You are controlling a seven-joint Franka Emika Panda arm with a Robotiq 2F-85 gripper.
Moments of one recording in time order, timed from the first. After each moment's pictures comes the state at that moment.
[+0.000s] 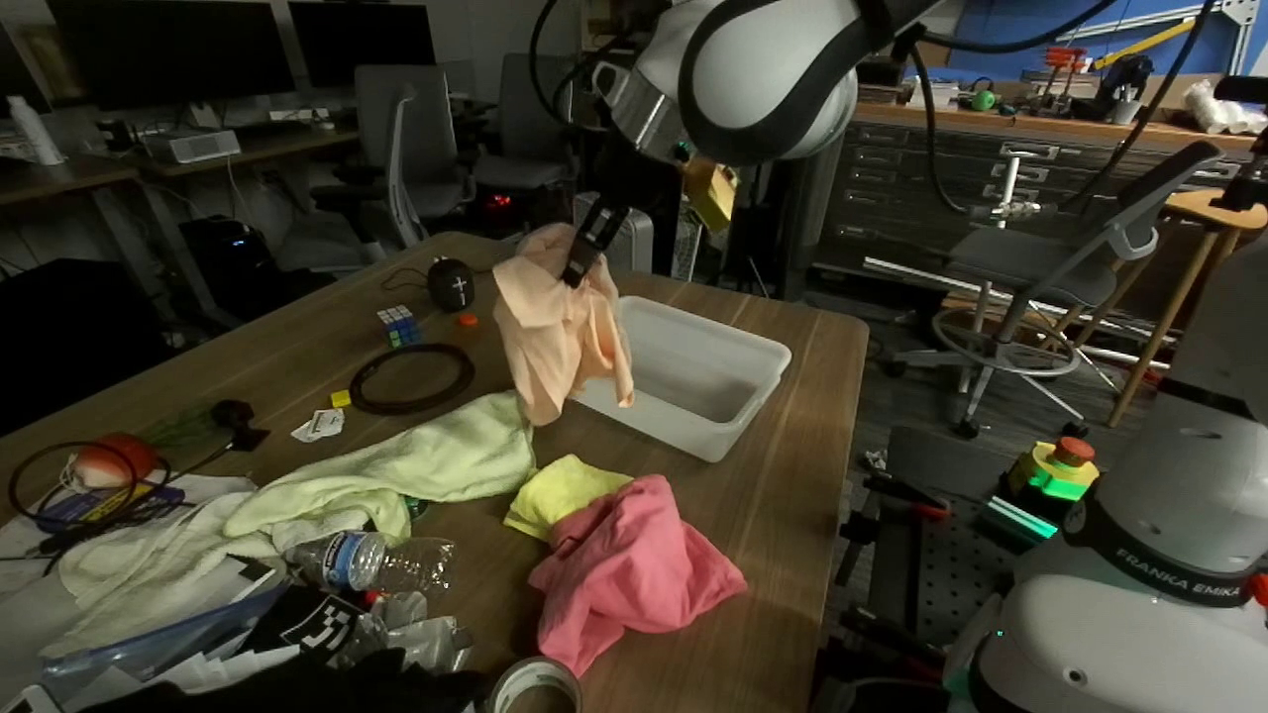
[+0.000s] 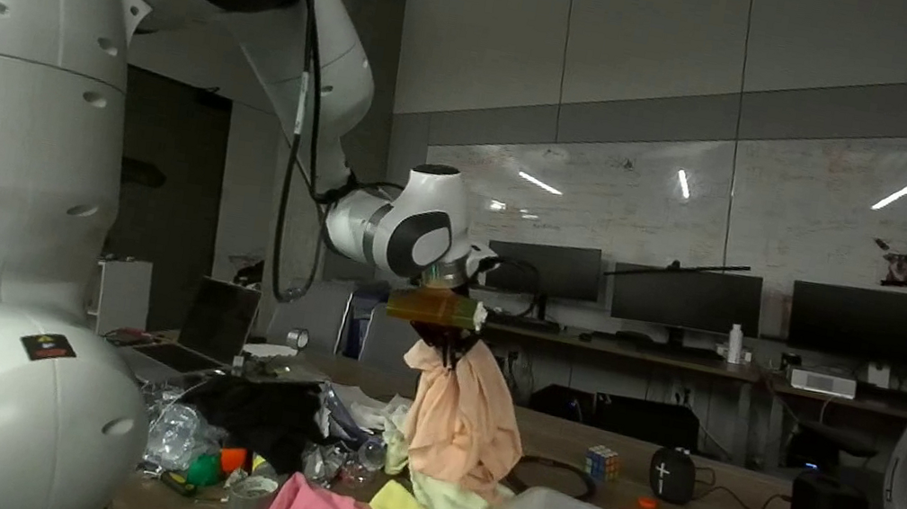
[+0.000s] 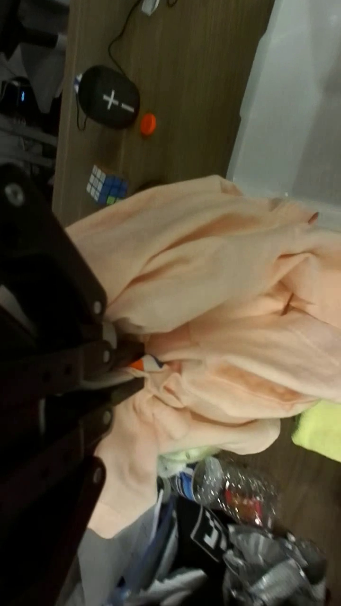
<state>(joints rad) -0.07 -0.06 0.17 -2.36 0.21 2.80 -0.39</state>
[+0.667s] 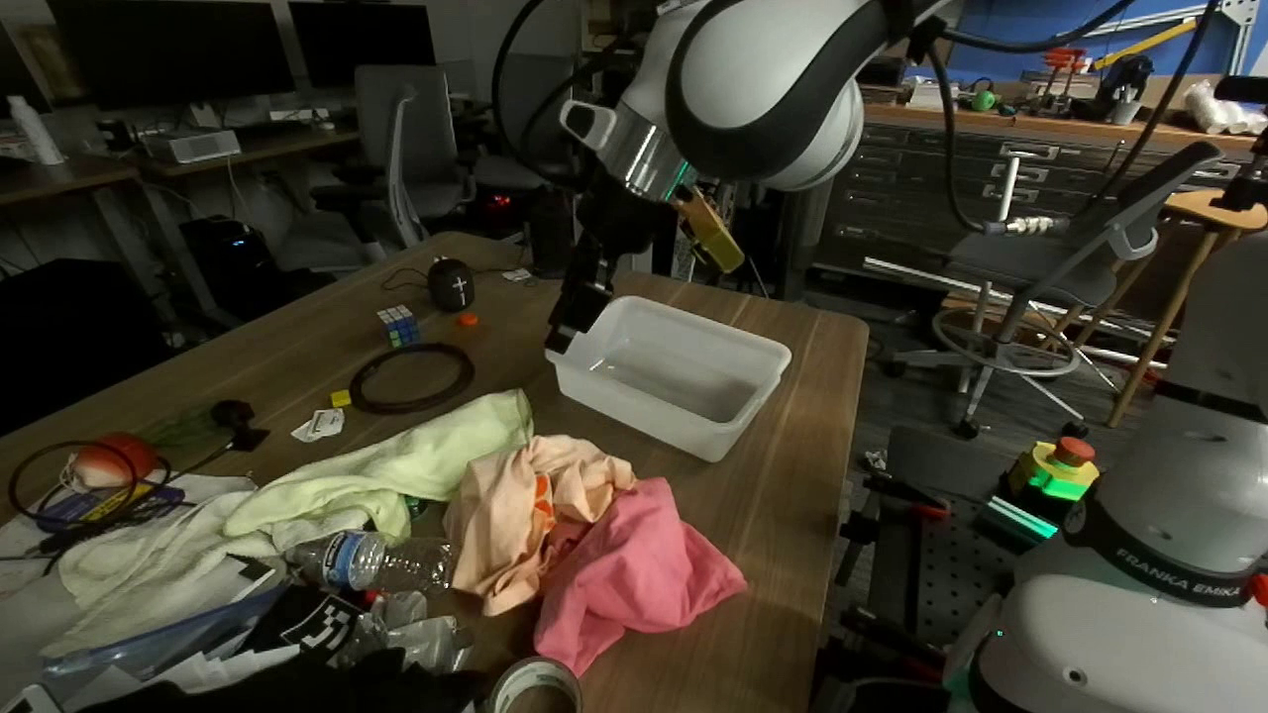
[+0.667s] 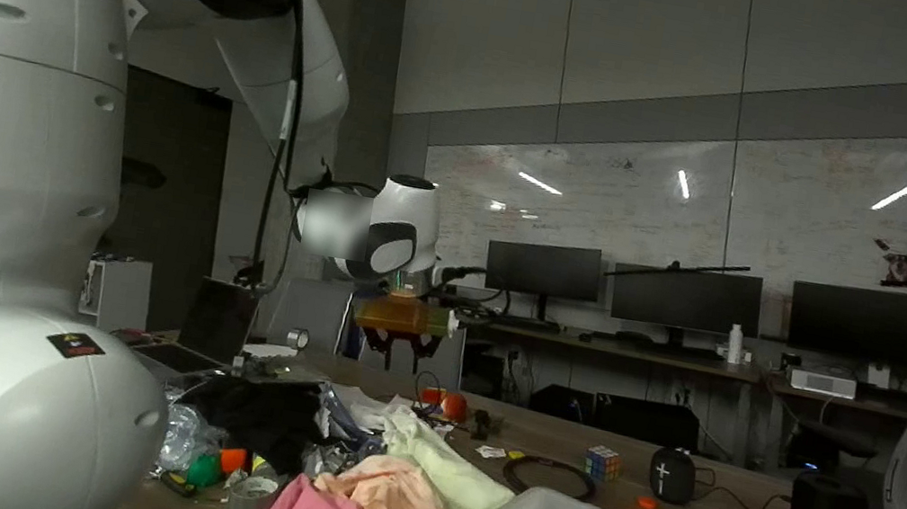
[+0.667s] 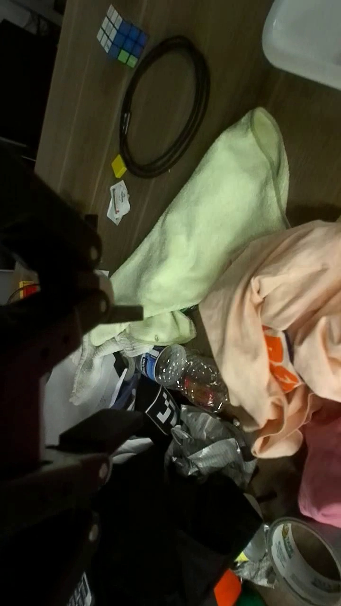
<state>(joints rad) 0.06 -0.06 0.17 -2.39 0.42 2.75 -0.72</state>
